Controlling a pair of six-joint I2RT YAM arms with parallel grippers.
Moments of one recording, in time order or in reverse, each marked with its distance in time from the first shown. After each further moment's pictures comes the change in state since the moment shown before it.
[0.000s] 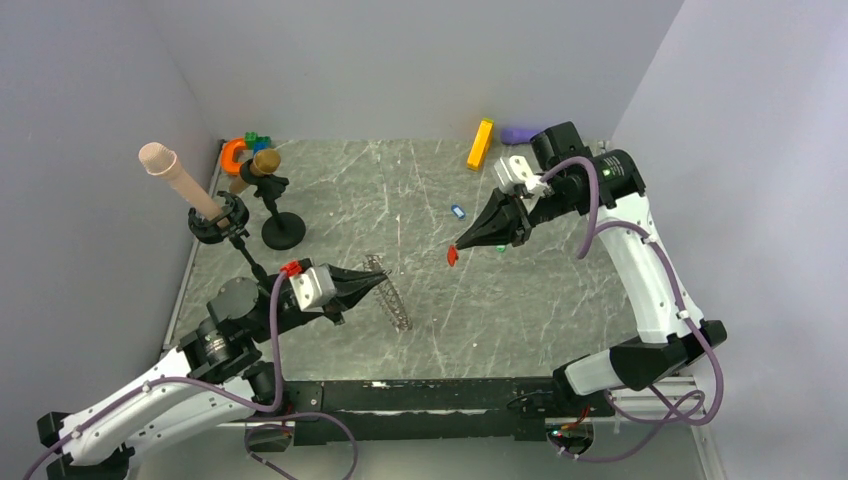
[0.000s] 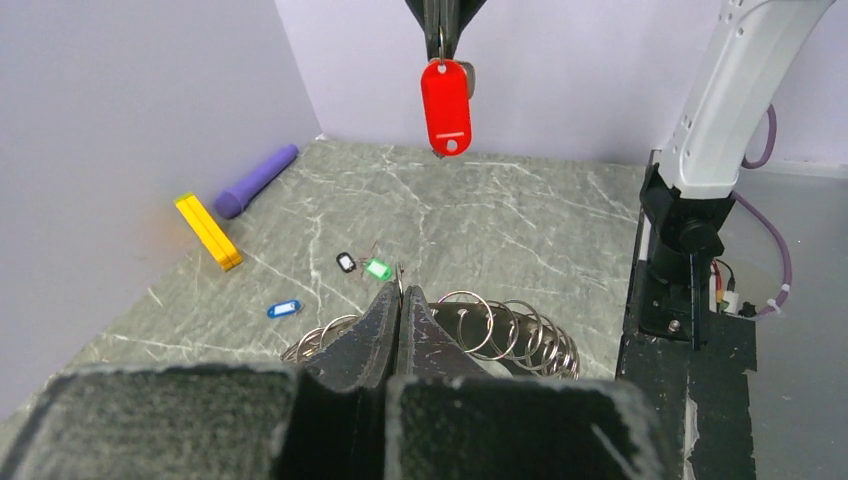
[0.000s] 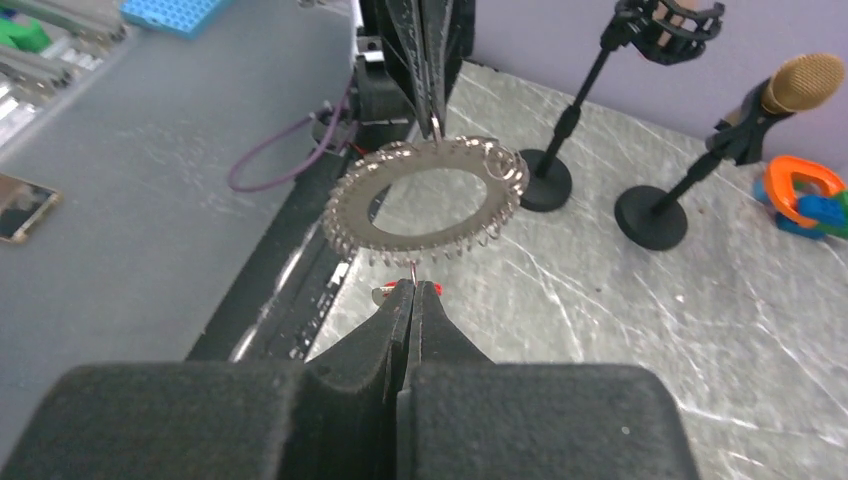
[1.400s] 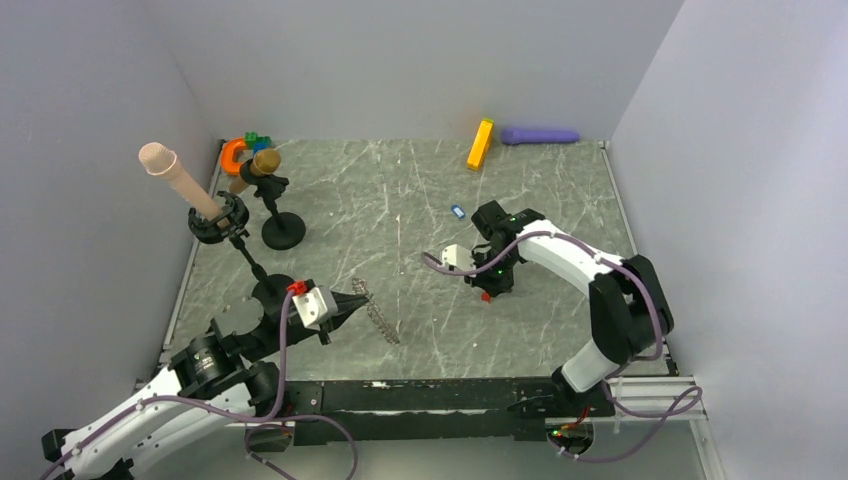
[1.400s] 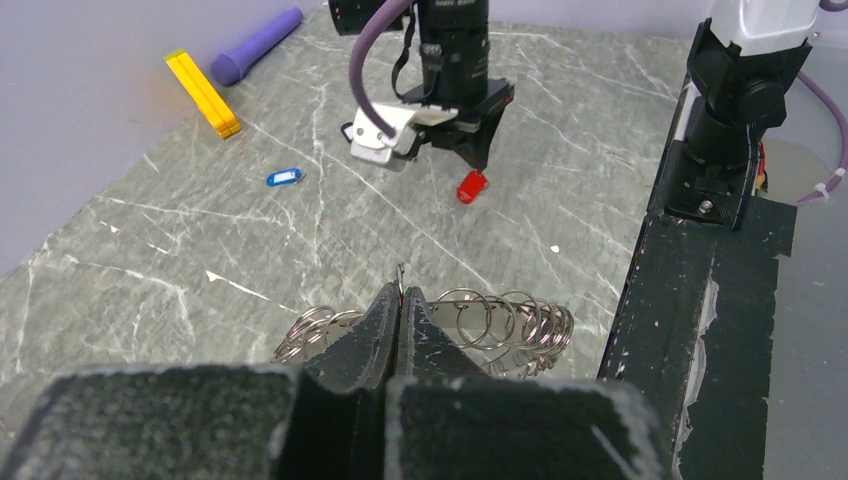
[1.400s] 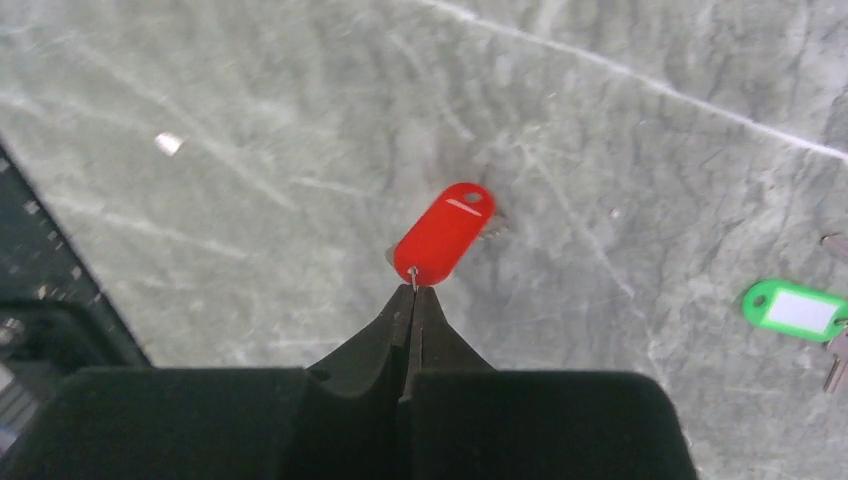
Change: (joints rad) left arm 0.000 -0.171 -0.110 -0.266 -0.078 0.024; right arm 0.124 0.140 -0.736 0.499 1.101 0.275
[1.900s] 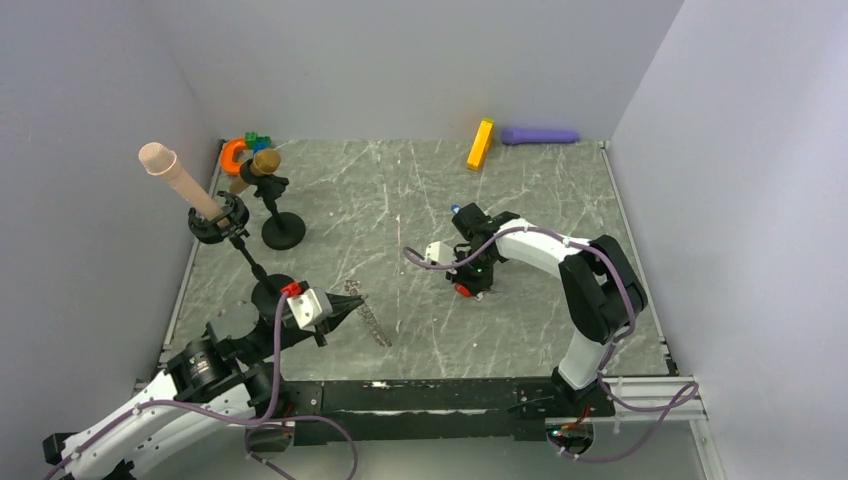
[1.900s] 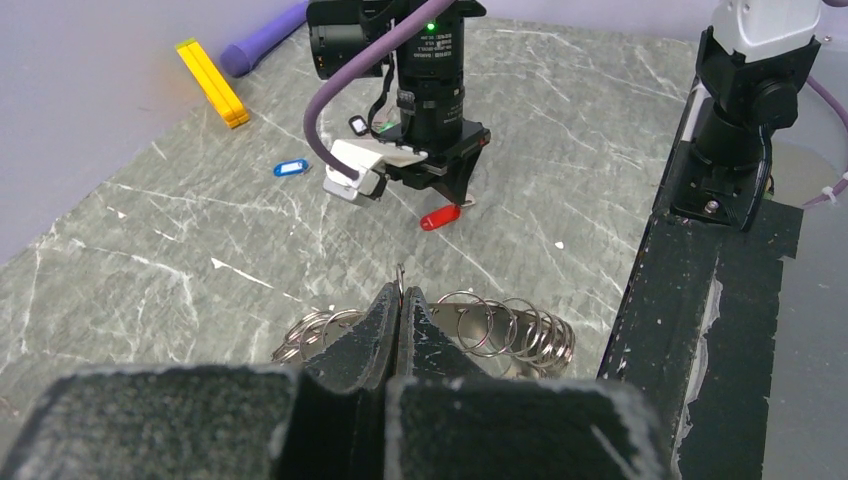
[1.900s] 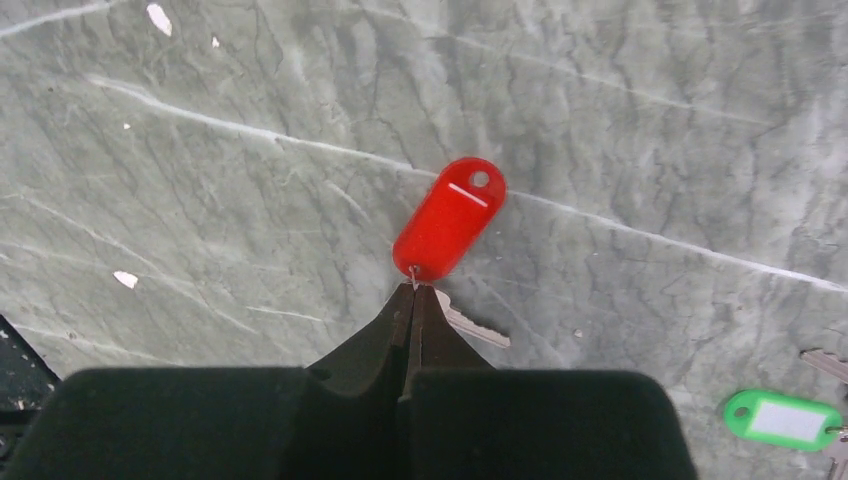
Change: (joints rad) left arm 0.000 -0.053 -0.013 -0.029 -0.029 -0.018; right arm 0.057 0.177 0.028 0.193 -0.005 0.130
